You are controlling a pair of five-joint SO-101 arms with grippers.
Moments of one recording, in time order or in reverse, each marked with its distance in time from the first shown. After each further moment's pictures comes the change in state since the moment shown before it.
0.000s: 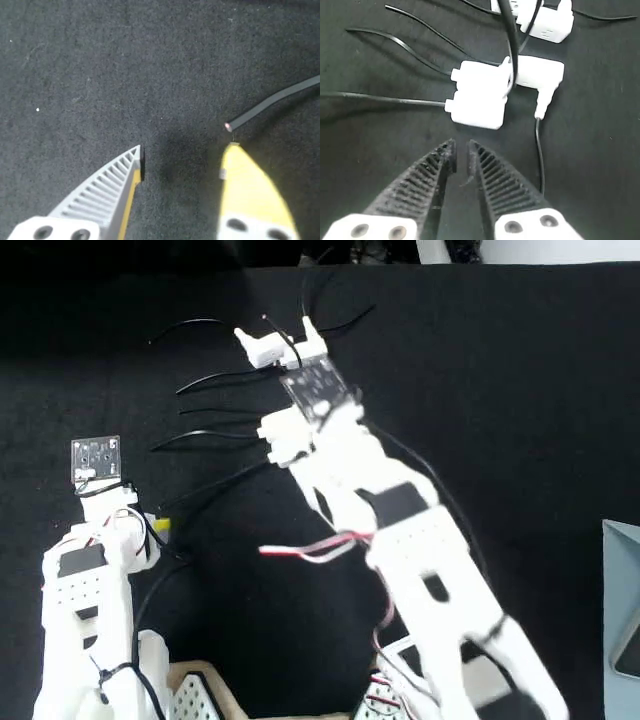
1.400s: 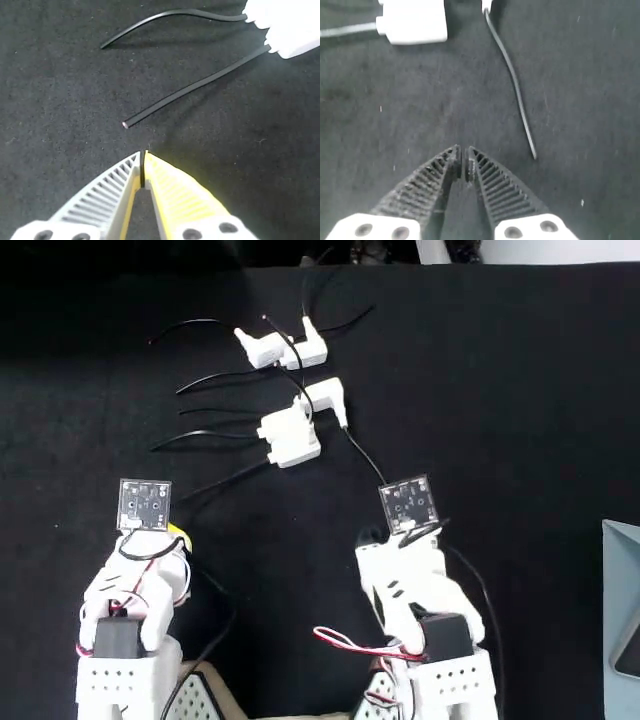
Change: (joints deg) left arm 17.2 -54.2 20.7 18.1 5.8; right arm 12.9 -64.1 47.6 16.6 -5.1
